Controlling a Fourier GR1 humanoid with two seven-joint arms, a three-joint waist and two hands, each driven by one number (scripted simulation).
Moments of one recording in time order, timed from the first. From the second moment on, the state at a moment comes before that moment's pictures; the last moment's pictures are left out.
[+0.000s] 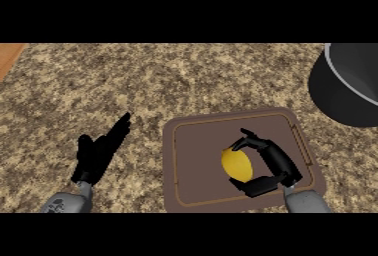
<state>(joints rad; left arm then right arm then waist) -0.09 0.22 -0.19 -1.39 0.11 -0.05 0.14 -0.12 -0.12 0.17 -1.27 0.12 0.27 -0.23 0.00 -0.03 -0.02</state>
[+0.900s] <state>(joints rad) -0.04 0.24 -0.14 -1.43 0.12 -0.05 0.13 0.12 -0.36 -0.47 -1.20 -0.09 -0.04 -0.43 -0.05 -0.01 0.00</state>
